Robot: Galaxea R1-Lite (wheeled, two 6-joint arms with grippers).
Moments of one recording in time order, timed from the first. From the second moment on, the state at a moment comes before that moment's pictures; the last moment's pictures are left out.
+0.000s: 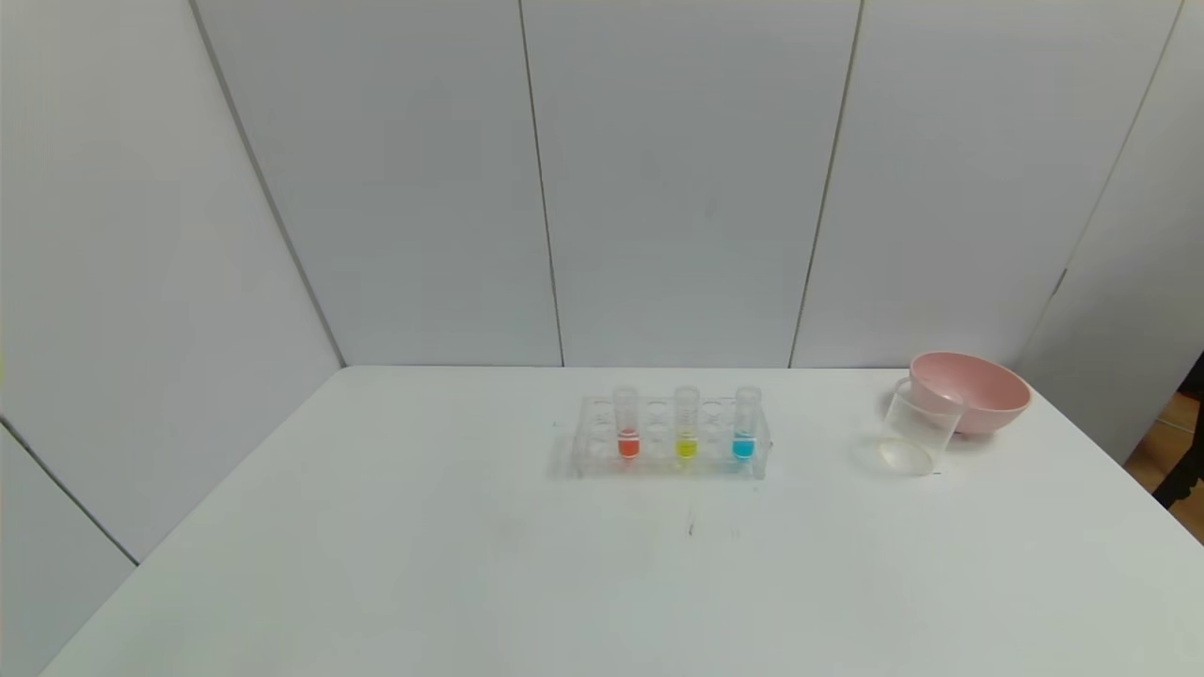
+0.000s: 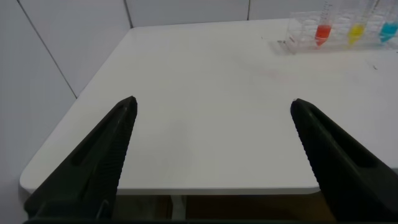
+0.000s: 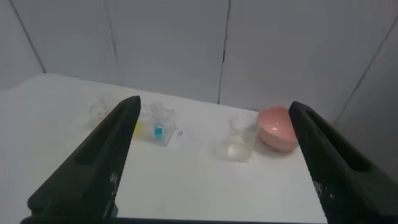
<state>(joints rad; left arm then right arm) 0.00 0.00 0.00 0.00 0.00 0.04 0.07 0.72 -0.62 -0.20 0.14 0.00</state>
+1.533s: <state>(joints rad) 0.00 0.00 0.00 0.00 0.00 0.04 0.95 1.52 -0.65 -0.79 -0.48 0.04</state>
